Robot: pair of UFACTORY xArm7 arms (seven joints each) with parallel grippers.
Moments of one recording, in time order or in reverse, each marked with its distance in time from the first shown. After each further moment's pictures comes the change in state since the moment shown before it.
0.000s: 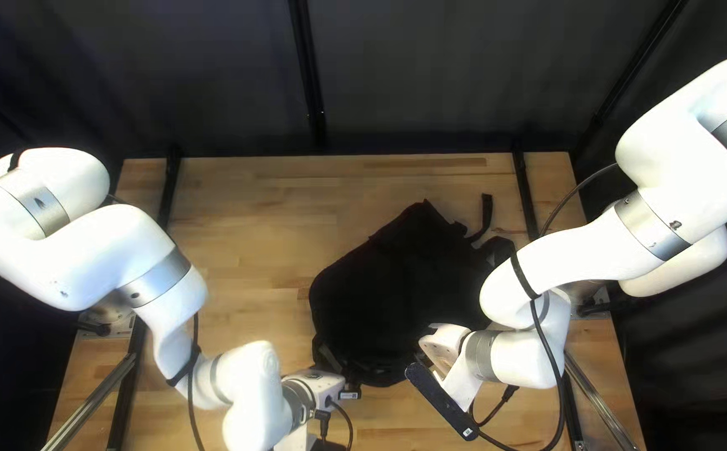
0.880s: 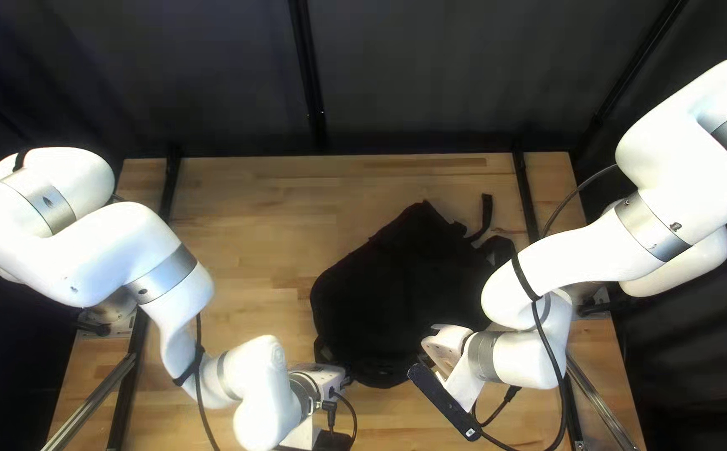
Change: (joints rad) left arm 0.017 0.018 -0.003 0.026 -0.059 0.036 0.050; right arm 0.002 0.002 0.006 -0.010 -0.011 -0.004 0.021
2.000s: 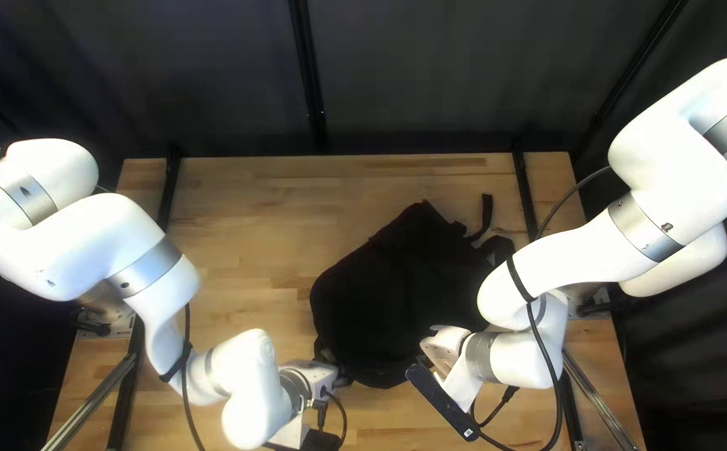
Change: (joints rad) left arm -0.010 -0.023 -0.029 -0.001 -0.016 0.009 0.058; right arm -0.008 0.024 -0.002 0.006 -0.020 -0.011 0.013
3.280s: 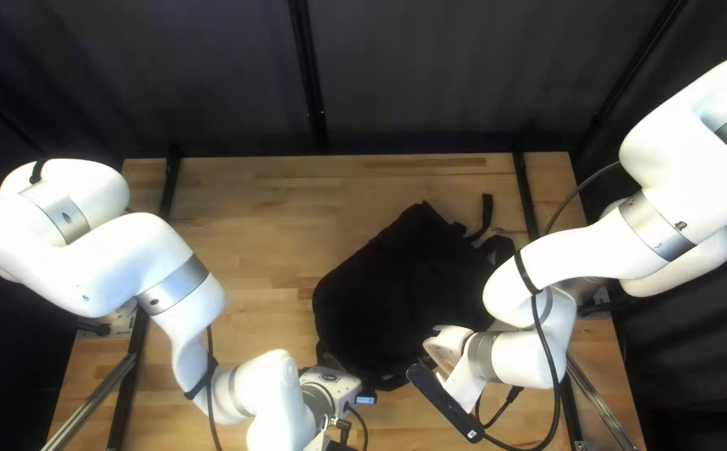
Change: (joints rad) left arm -0.072 0.107 0.047 0.149 0.064 0.097 0.105; right arm 0.052 -0.084 -0.030 -0.020 0.209 0.032 -0.179
